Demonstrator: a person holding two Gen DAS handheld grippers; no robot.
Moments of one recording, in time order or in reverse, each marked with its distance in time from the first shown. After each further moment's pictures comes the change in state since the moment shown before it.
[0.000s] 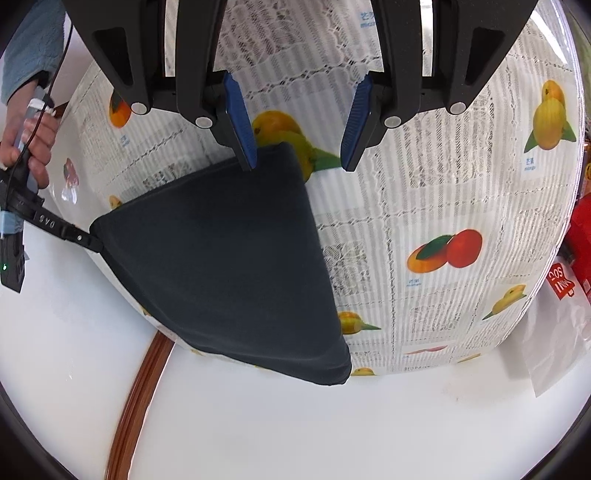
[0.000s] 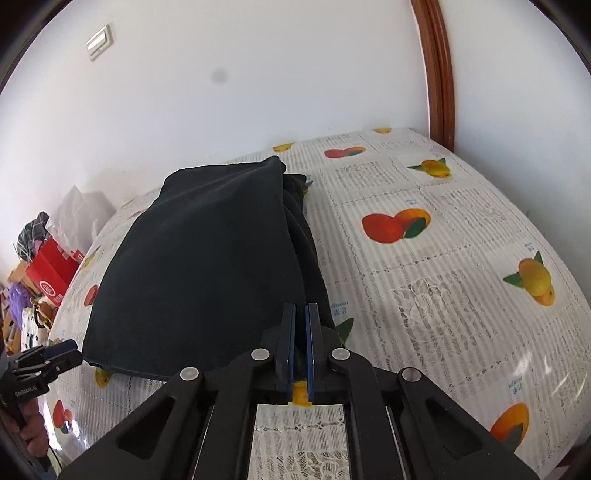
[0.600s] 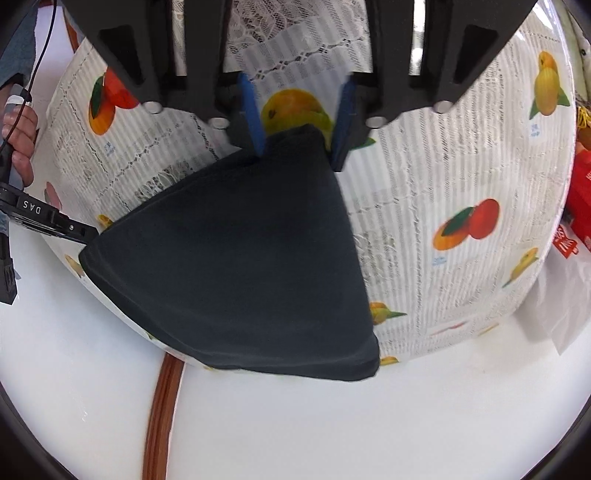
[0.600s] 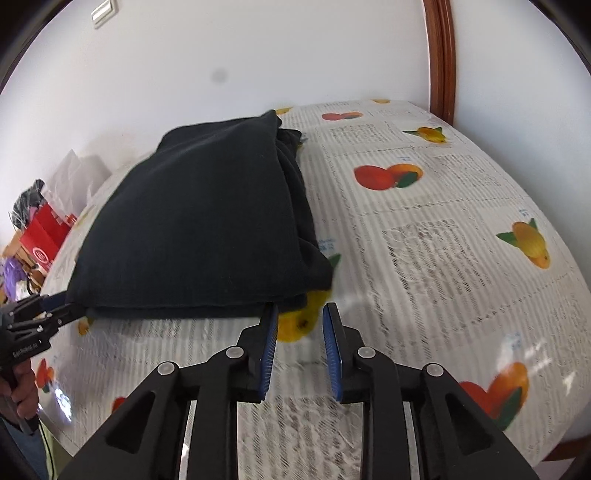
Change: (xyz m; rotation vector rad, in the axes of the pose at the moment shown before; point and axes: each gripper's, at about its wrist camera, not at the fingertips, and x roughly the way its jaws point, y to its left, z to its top) left arm 0.015 -0.029 0.005 0.123 -0.022 0.058; right arm 0.005 -0.003 -0.031 -0.051 0.084 -0.012
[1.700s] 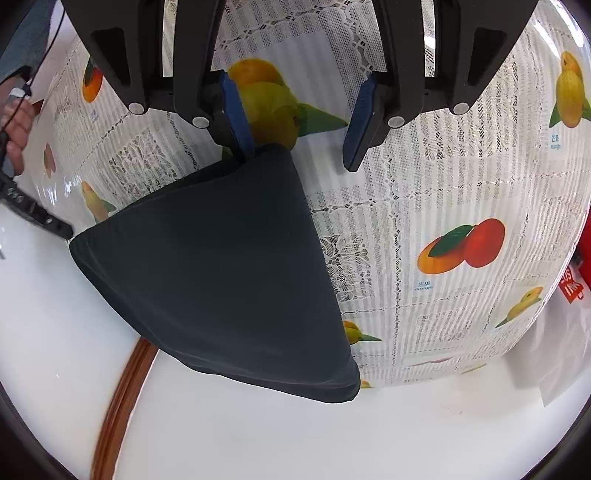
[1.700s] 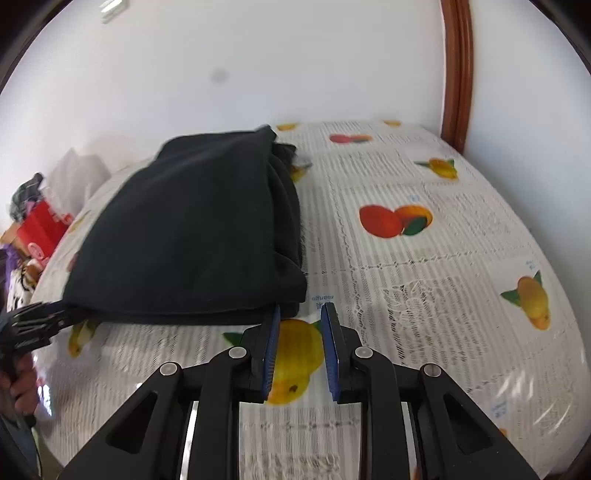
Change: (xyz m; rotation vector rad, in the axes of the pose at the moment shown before) left arm 0.031 0.022 0.009 -0.134 0.038 -0.035; right arm 0.002 -0.002 0.037 -0.097 -0.042 -0.010
